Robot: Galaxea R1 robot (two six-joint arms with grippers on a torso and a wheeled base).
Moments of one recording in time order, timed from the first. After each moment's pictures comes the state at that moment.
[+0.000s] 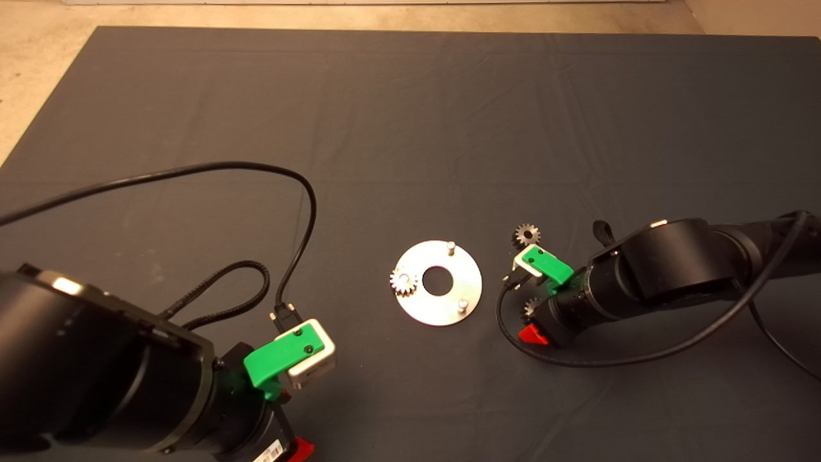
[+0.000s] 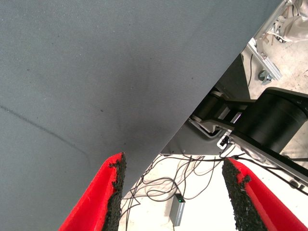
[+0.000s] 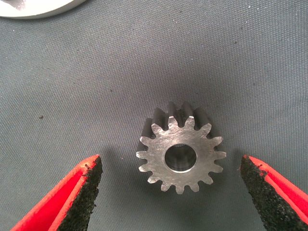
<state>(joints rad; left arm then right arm) -0.34 2.24 -0.32 0.34 1.35 -1.04 0.13 2.41 -0.72 -0.60 -1.53 1.06</state>
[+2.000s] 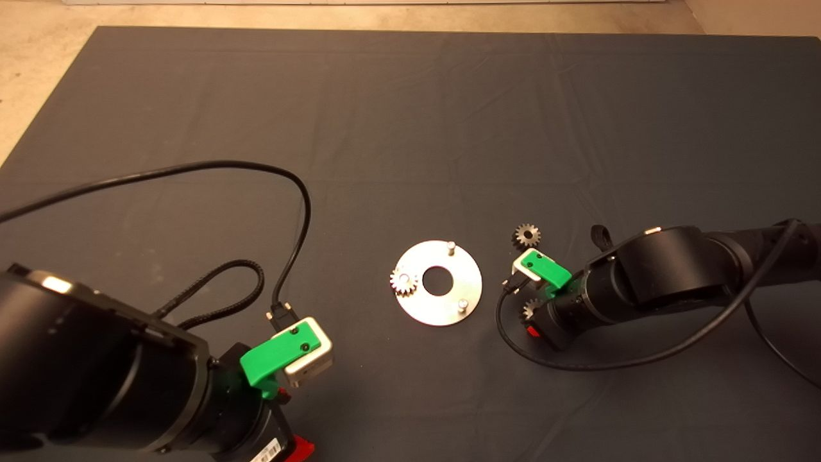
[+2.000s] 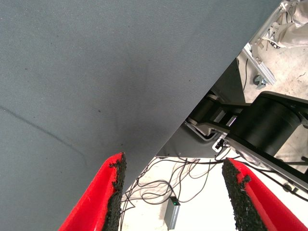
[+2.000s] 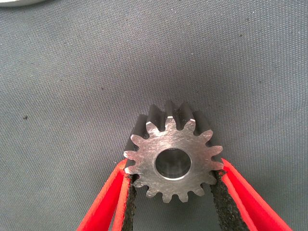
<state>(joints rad) -0.34 2.22 -0.32 0.34 1.33 -1.04 0.10 2.41 -0.74 -0.63 -1.54 1.03</state>
